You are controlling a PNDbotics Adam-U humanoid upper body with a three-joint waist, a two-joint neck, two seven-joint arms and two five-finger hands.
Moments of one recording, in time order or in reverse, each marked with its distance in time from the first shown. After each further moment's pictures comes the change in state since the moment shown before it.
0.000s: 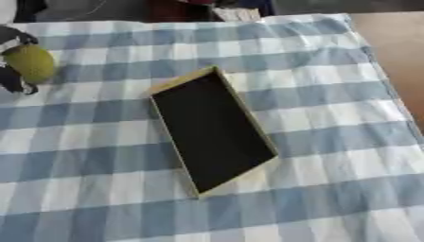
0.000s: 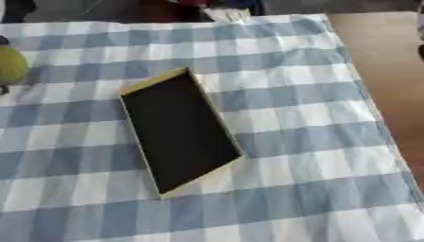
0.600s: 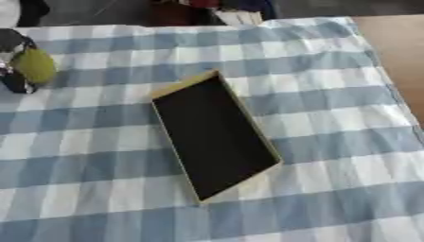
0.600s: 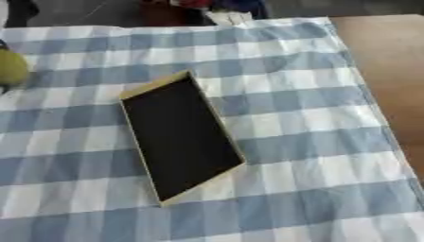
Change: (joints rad) left arm -0.004 0.000 -0.020 0.009 -0.159 0.069 0.118; right arm -0.001 0.008 0.006 0.000 0.000 0.002 0.004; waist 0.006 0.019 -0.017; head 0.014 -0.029
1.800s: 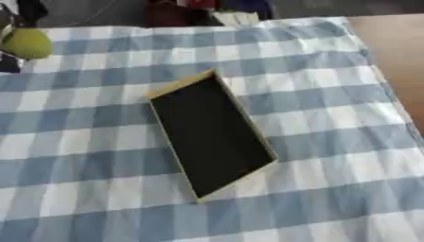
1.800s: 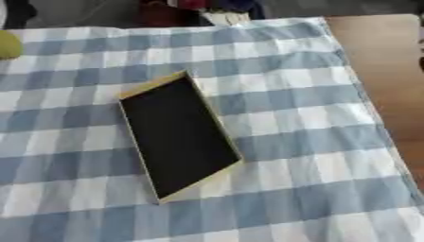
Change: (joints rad) left arm 0.096 0.051 -0.007 -0.238 0.095 -0.086 0.218; right arm 0.025 0.009 -0.007 0.000 -0.011 0.006 -0.004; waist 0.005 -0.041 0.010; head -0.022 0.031
